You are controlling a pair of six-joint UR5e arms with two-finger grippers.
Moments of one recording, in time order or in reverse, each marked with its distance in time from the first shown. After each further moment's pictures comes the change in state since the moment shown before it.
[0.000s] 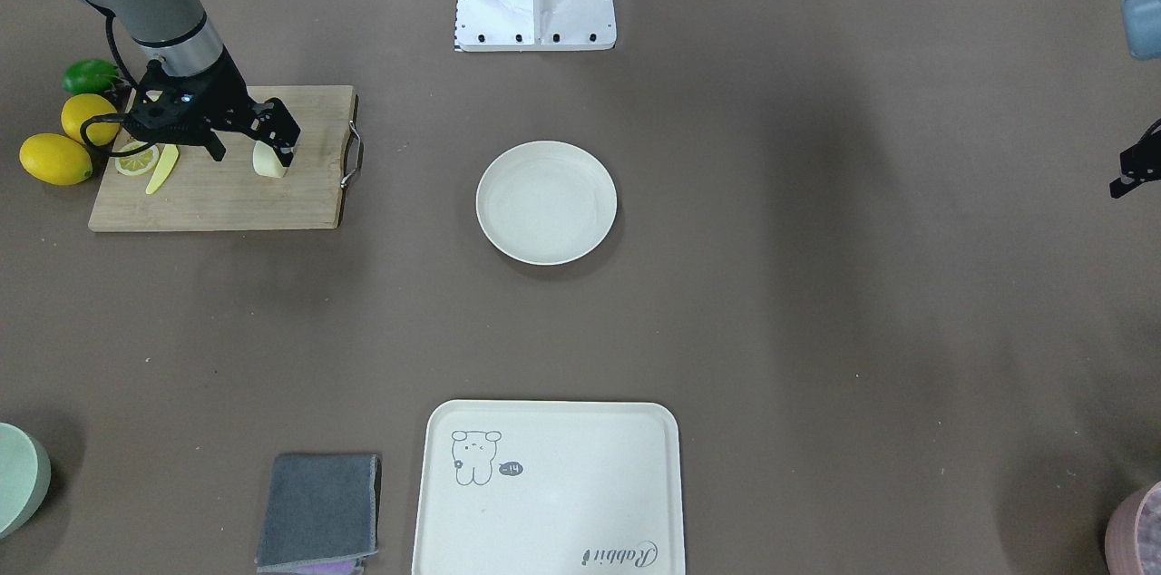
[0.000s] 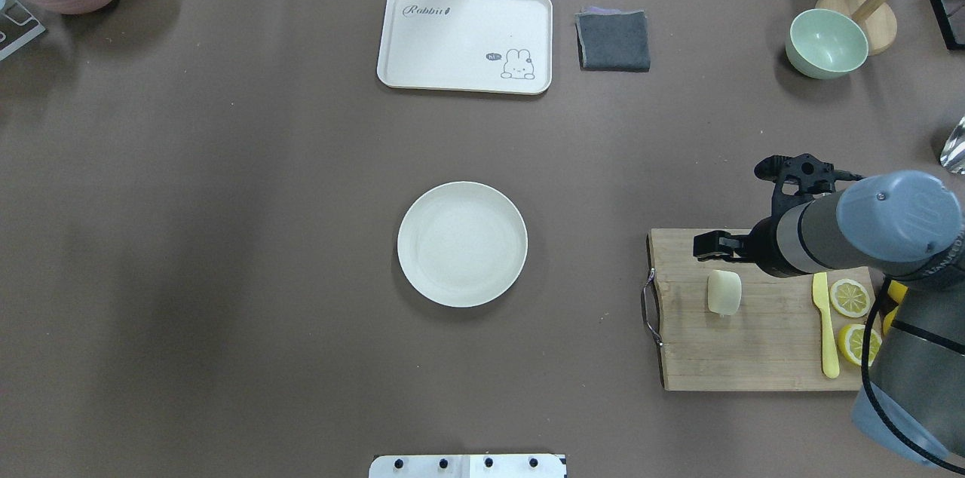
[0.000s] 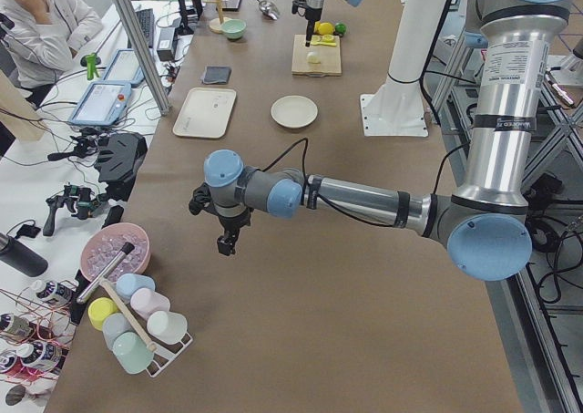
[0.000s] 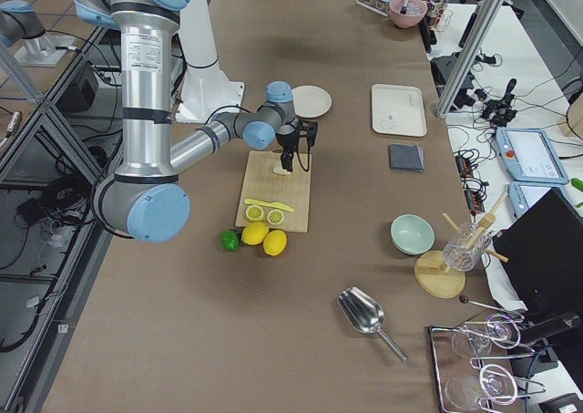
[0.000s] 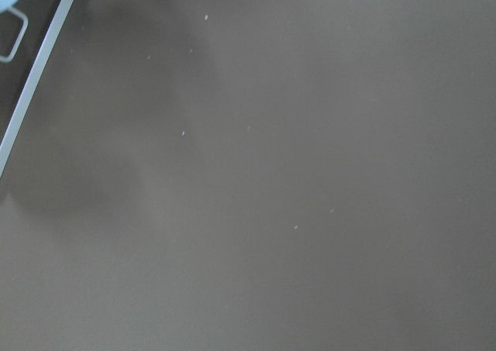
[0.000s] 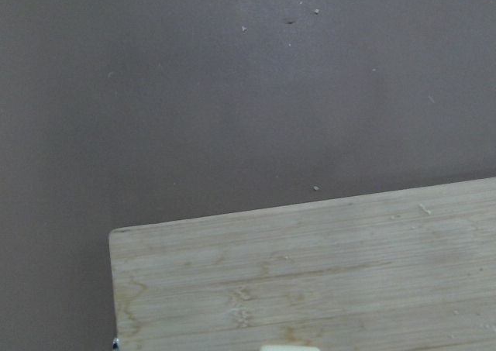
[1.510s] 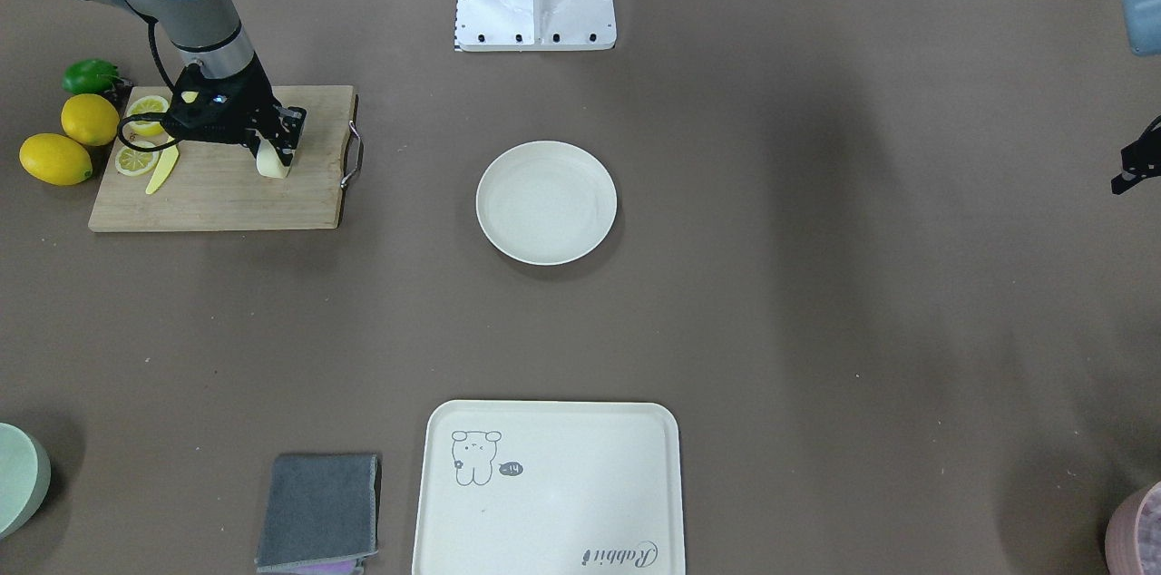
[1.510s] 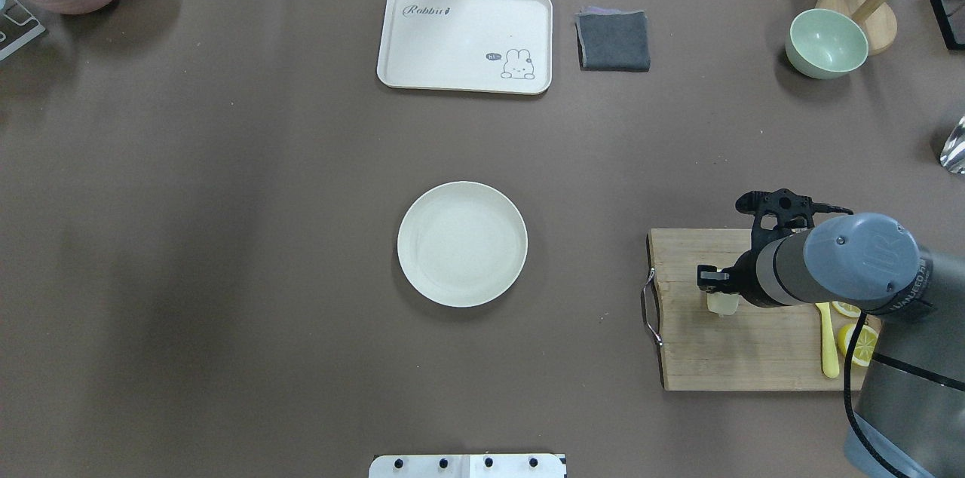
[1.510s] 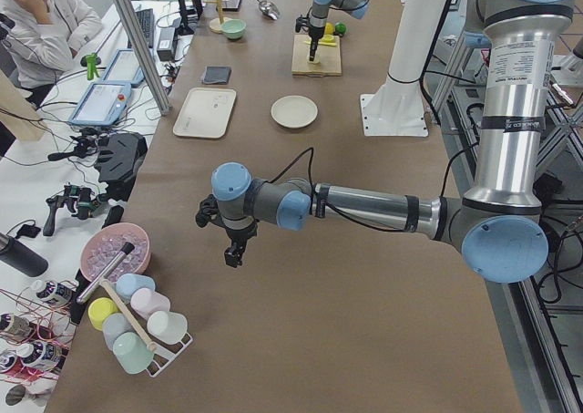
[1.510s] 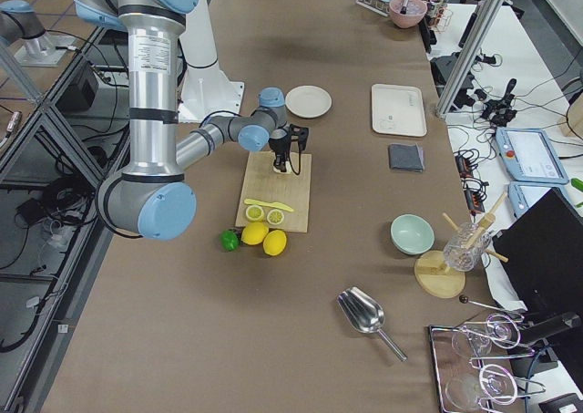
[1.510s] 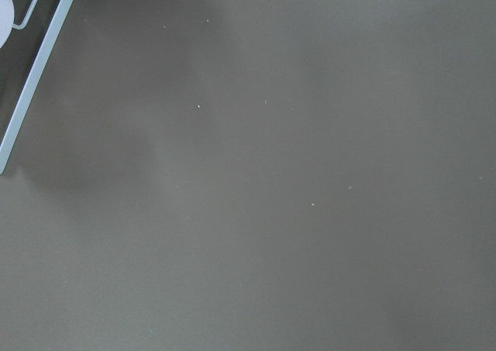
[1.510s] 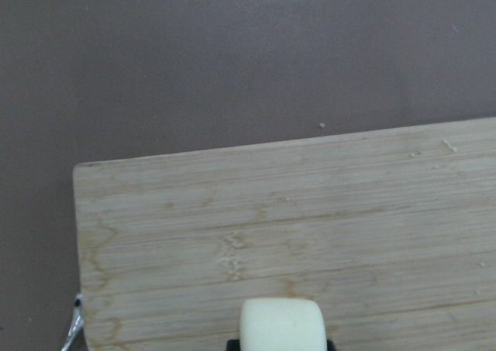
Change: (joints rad) left arm -0.002 0.010 -0.006 -0.008 0.001 -0.004; right arm -0.082 -0.018 -0.009 0.002 -0.049 0.021
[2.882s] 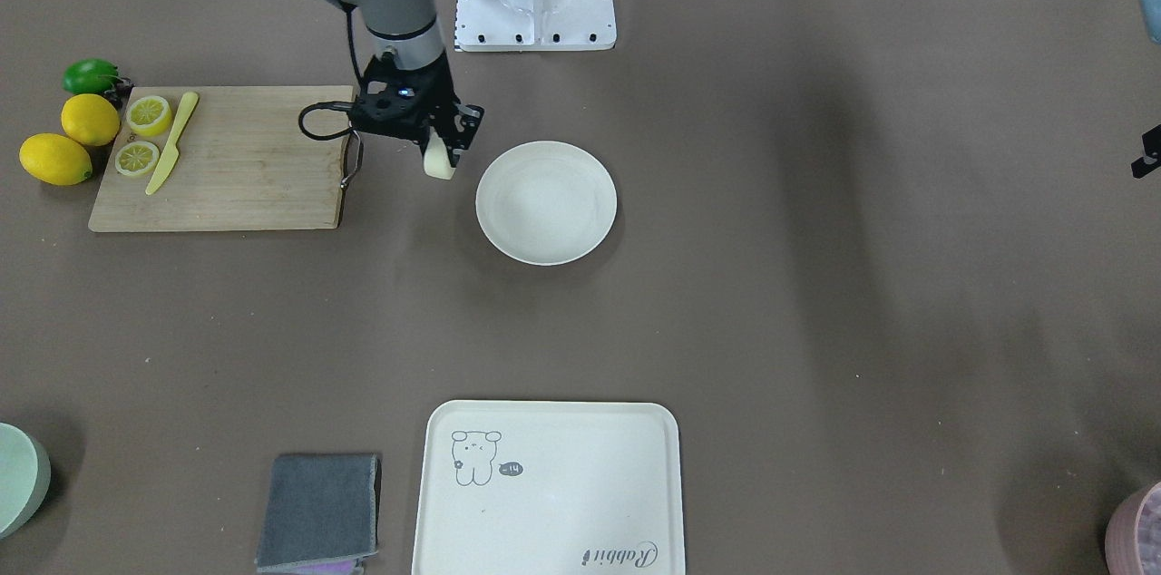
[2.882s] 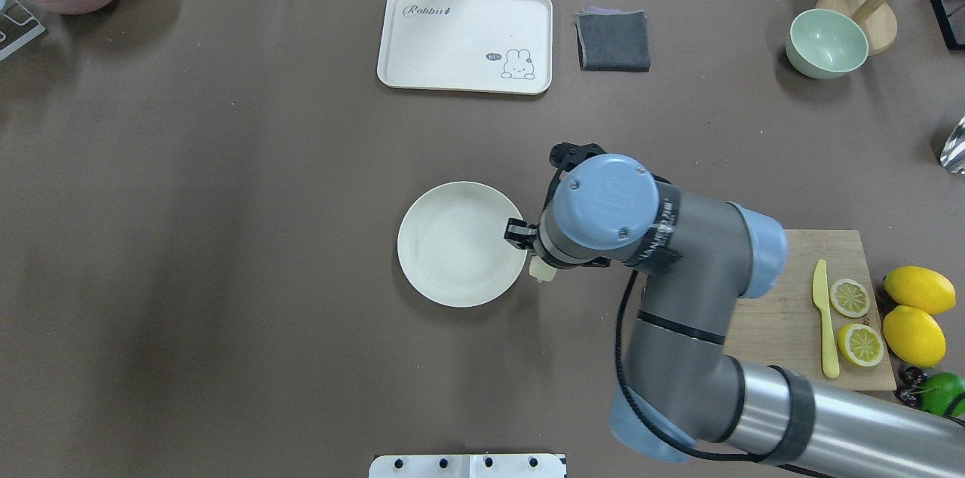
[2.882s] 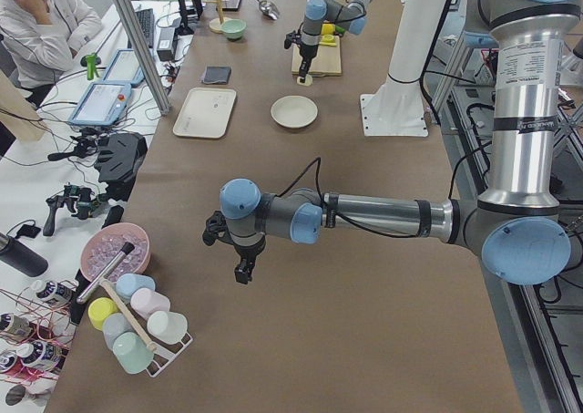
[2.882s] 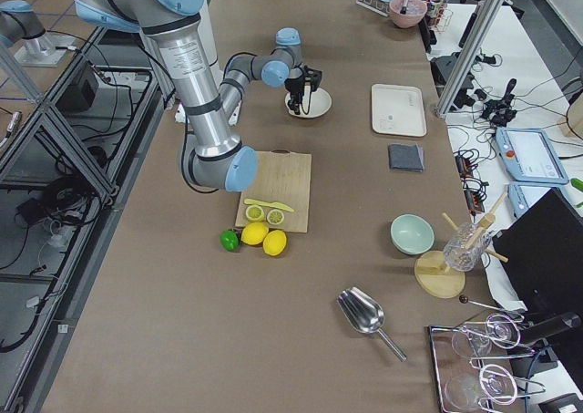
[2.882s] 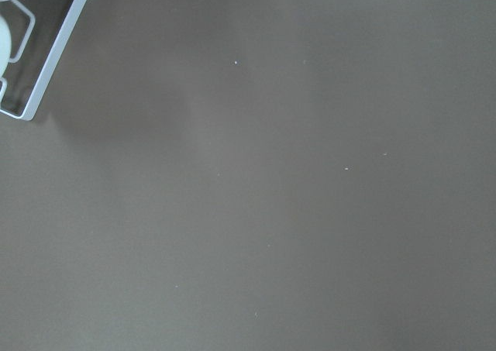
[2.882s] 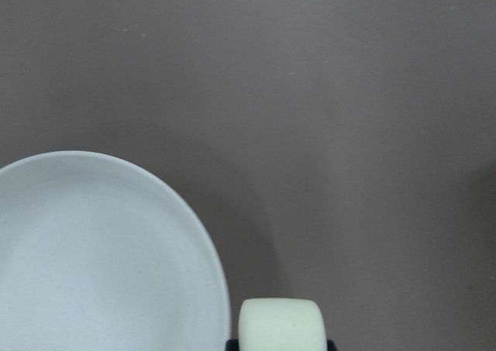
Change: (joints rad) left arm -0.045 0.059 0.000 0.009 -0.005 0.006; right arm -0.071 0.639 -0.199 -0.372 -0.055 0.227
